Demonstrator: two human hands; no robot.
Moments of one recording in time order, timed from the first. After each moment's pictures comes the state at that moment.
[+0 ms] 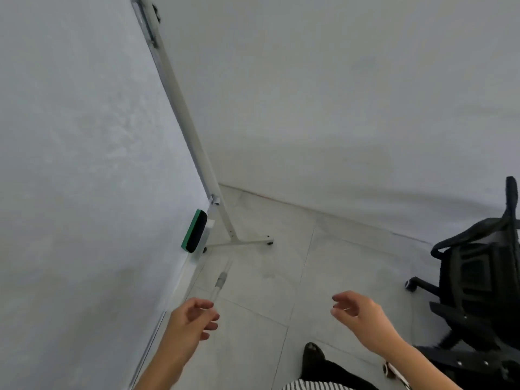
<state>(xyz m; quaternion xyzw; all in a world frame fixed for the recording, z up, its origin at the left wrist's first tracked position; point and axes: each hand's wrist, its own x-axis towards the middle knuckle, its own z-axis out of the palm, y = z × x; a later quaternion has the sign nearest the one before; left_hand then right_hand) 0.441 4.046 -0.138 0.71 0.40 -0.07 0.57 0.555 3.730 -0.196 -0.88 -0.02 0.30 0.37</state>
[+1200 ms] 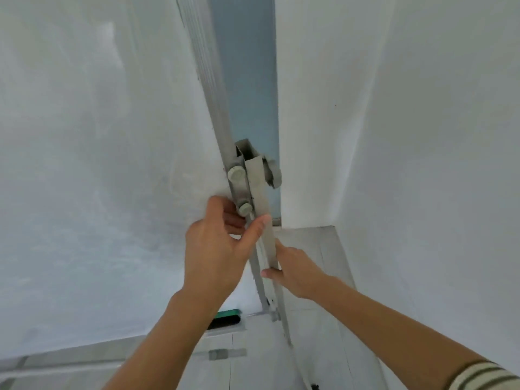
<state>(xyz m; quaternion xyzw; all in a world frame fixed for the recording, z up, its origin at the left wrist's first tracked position) 0.858 4.156 0.054 0.66 0.59 0.43 0.19 1.005 4.192 -0.067 -0.56 -0.75 0.31 0.15</state>
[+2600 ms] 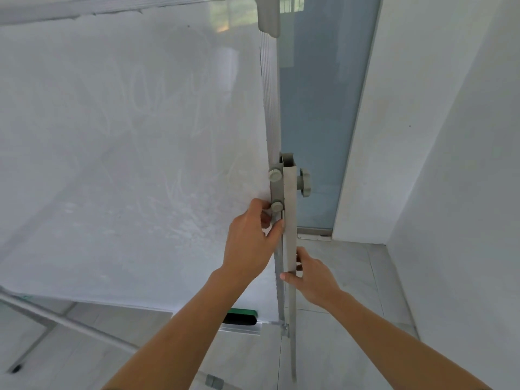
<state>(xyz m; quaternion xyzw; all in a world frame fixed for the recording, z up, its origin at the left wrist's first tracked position) 0.620 4.022 0.046 0.67 0.60 0.41 0.16 0.761 4.044 -0.077 -0.61 -0.70 0.32 0.20</state>
